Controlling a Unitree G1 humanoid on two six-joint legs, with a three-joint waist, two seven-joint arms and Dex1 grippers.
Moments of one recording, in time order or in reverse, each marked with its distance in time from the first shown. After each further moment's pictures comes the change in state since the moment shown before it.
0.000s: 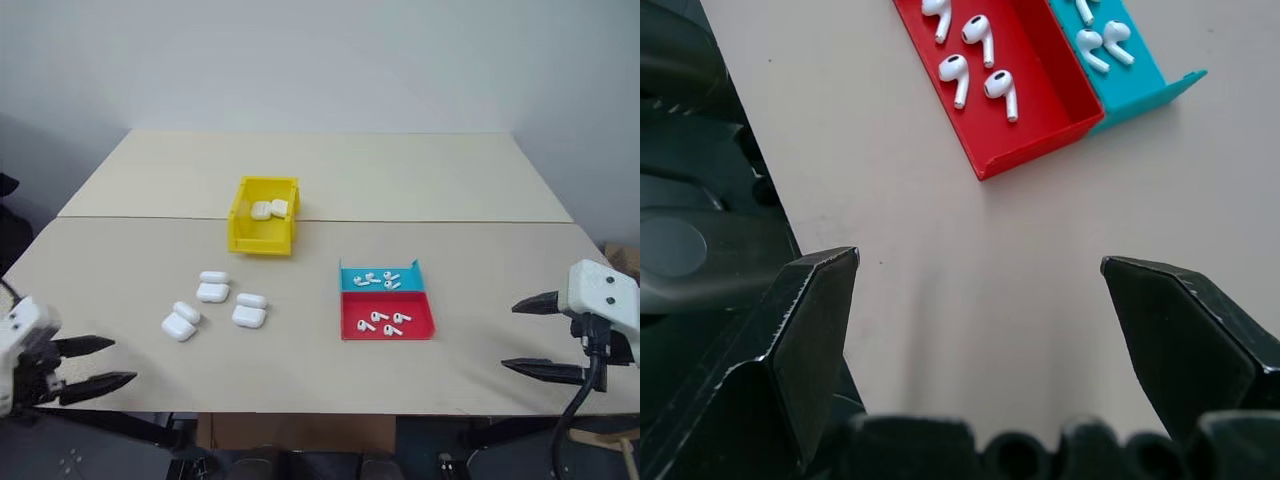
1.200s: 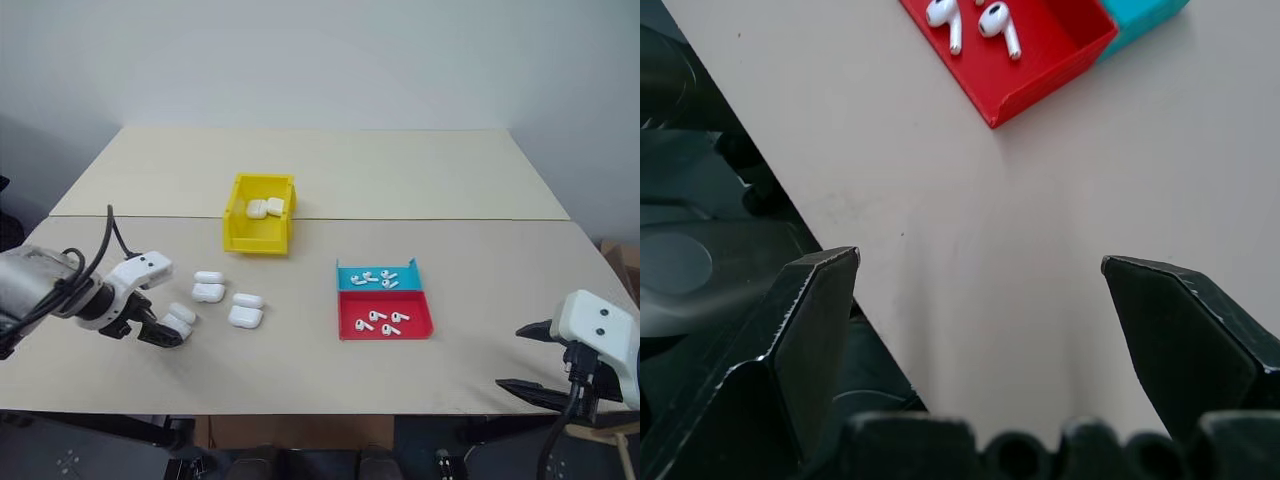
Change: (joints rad) left arm -1.096 0.043 -1.032 0.213 0.120 0.601 0.083; right arm 0.178 0.125 -0.081 -0.156 -0.019 0.111 -0.124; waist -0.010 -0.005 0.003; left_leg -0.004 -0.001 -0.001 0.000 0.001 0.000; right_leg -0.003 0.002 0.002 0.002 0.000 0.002
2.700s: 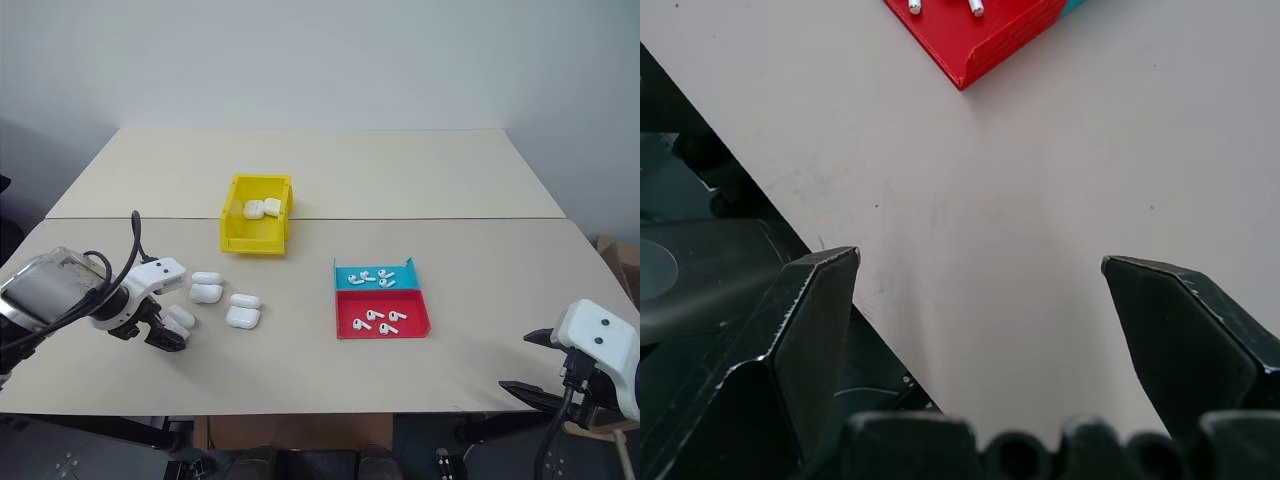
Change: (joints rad) left arm -0.015 -0.028 -0.088 -0.018 0.124 -0.002 -0.062; right arm 0.042 0.032 -0.006 -0.022 -0.017 0.000 -0.097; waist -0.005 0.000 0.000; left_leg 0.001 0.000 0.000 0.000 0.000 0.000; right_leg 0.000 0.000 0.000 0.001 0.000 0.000
